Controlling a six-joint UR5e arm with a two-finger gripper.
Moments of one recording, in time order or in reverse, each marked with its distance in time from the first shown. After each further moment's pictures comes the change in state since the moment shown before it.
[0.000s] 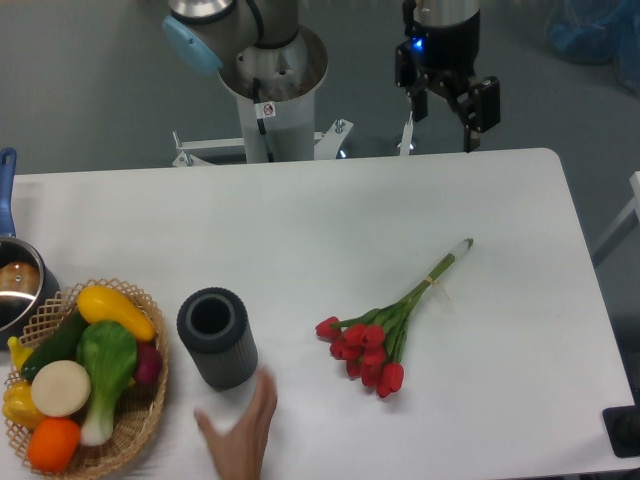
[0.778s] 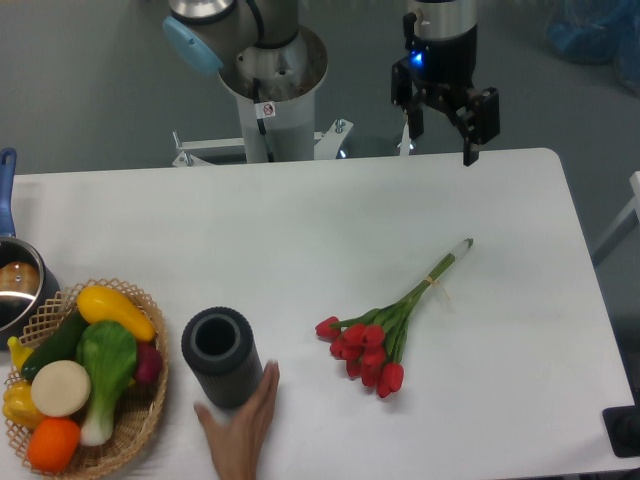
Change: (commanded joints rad) arm 0.011 -0.005 -0.089 0.153 -0.066 -0.178
